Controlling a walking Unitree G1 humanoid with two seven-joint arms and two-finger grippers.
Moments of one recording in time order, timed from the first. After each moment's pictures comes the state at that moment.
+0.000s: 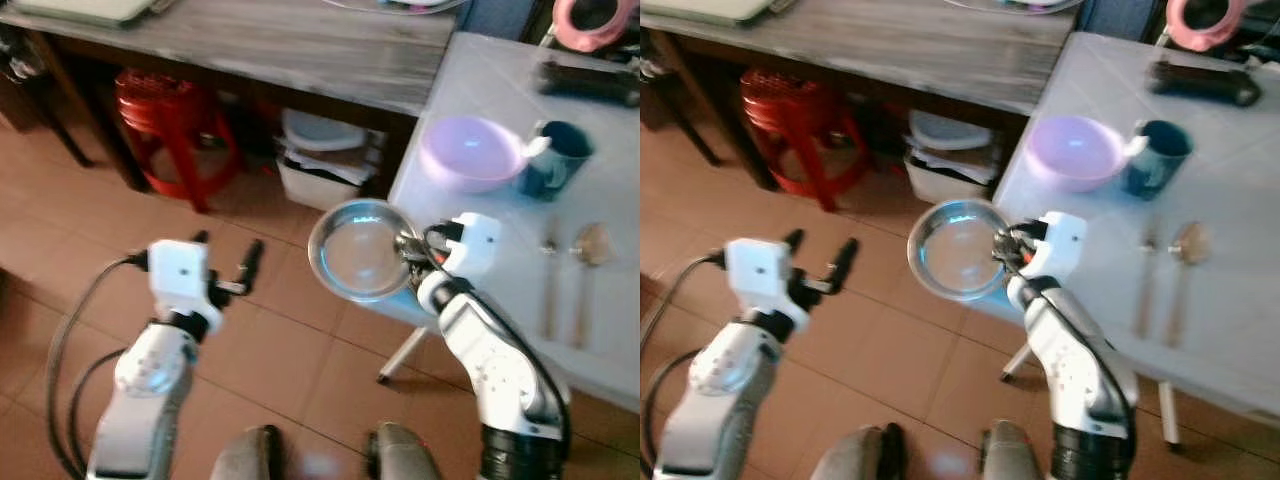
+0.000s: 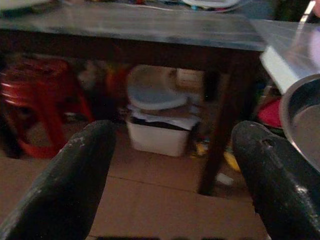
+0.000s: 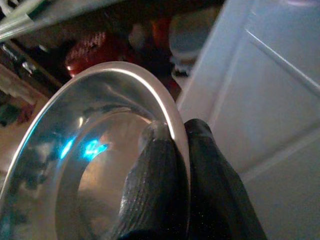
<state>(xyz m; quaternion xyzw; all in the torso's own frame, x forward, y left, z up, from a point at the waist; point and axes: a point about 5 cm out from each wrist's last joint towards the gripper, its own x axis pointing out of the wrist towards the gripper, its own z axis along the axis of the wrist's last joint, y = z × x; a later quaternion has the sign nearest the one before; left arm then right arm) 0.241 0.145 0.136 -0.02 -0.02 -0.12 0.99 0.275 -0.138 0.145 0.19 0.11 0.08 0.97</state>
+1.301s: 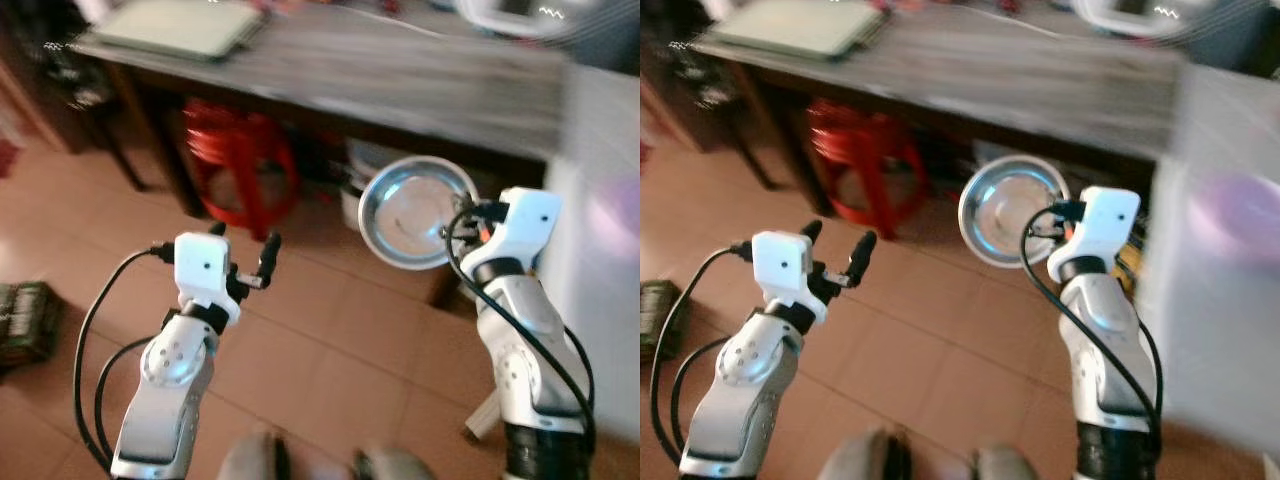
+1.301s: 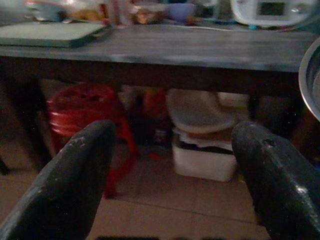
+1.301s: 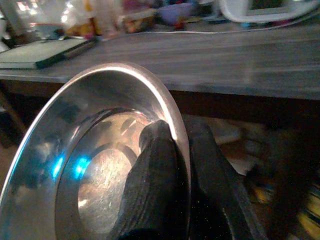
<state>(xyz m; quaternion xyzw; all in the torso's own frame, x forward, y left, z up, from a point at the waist) 0.251 0.133 0.137 0.00 -0.03 -0.13 0.99 0.282 -0.165 0.166 0.08 -0.02 0.01 1.00</state>
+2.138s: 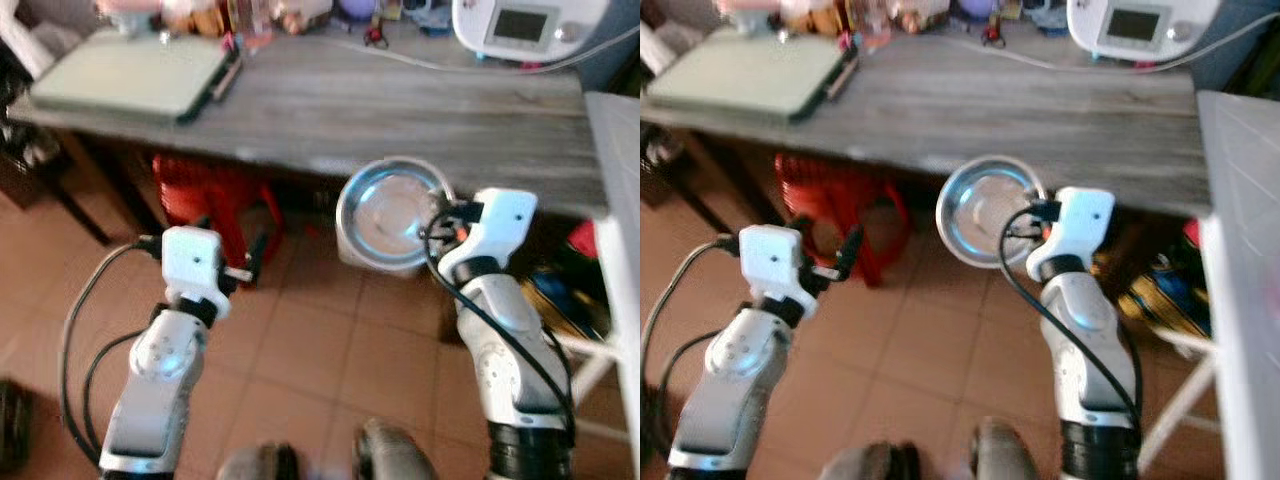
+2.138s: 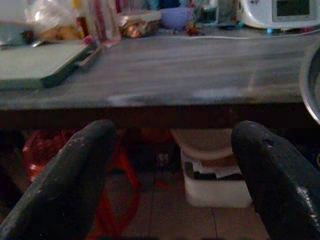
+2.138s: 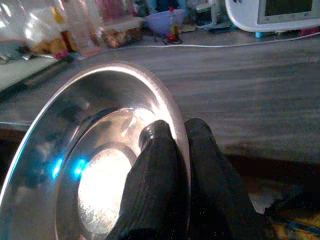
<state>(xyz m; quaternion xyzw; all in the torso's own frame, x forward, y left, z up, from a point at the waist) 0.253 0.129 0.136 0.01 -0.04 -0.13 0.99 0.283 -0.159 0.164 0.06 -0.02 0.03 1.00</state>
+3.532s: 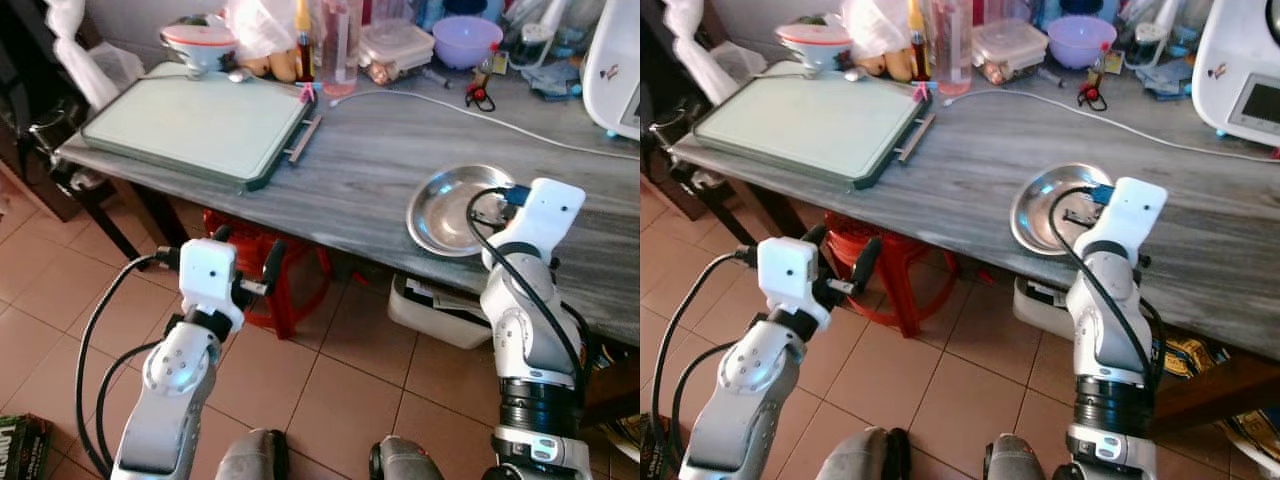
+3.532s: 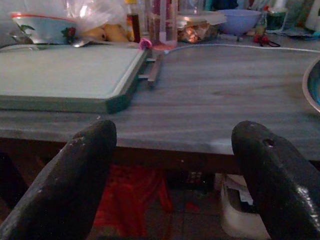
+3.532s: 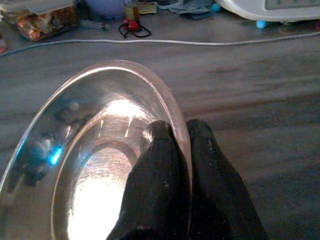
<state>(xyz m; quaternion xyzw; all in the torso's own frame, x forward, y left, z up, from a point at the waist) 0.242 0.125 0.131 0.00 -0.03 -0.15 0.99 0.310 -0.206 0.155 0.06 0.04 -0.19 0.98</state>
